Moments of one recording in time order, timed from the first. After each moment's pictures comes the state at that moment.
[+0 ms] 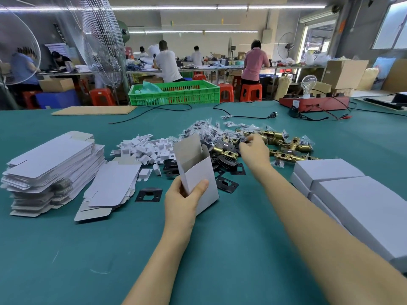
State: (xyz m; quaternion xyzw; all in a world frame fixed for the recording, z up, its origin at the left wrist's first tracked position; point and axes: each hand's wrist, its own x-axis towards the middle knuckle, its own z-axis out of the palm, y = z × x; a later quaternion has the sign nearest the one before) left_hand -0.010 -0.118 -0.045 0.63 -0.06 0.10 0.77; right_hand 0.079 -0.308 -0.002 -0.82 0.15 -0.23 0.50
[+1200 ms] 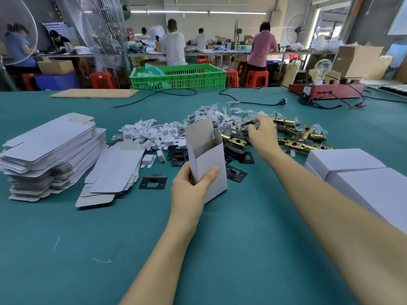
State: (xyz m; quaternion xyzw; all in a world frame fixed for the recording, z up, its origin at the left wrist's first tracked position) left_hand -0.008 -0.111 -0.048 0.63 -0.08 0.08 0.77; right_hand 0.108 -0.313 -0.009 -0.87 0.09 -0.27 0.40
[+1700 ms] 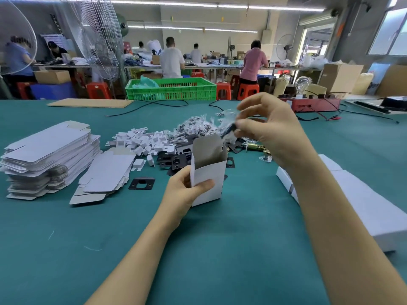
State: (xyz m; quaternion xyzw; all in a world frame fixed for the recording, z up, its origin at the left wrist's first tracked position) left_hand -0.021 -0.118 -0.037 0.65 -0.17 -0.02 0.74; right_hand -0.056 -0.298 0.097 -0.76 -0.13 -0.22 0.60
